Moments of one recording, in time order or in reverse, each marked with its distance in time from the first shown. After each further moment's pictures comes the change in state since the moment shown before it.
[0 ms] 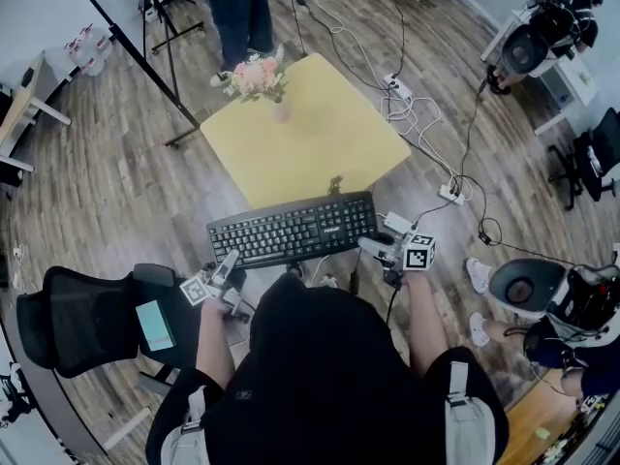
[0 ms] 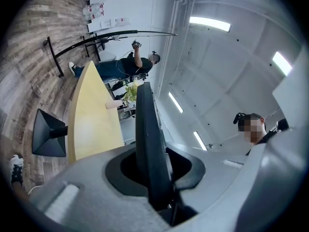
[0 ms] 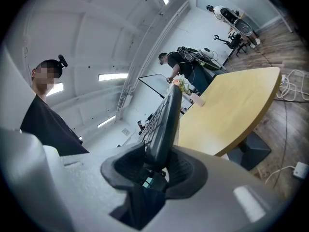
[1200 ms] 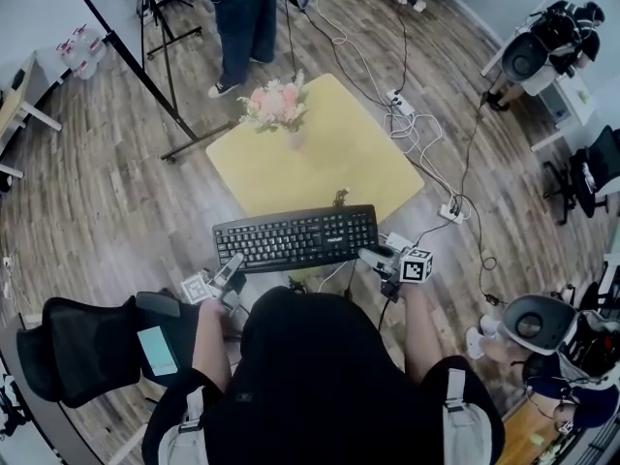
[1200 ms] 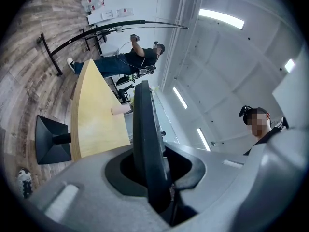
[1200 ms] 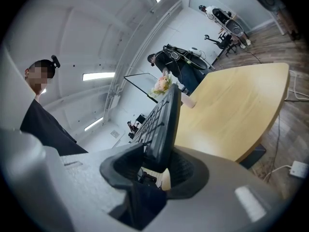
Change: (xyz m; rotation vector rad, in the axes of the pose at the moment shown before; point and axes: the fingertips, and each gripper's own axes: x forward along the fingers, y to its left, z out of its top) left arm 0.045 0.076 0.129 -0.019 0.110 0.050; right arm 0.106 -0.066 0.056 0.045 0.014 -0.132
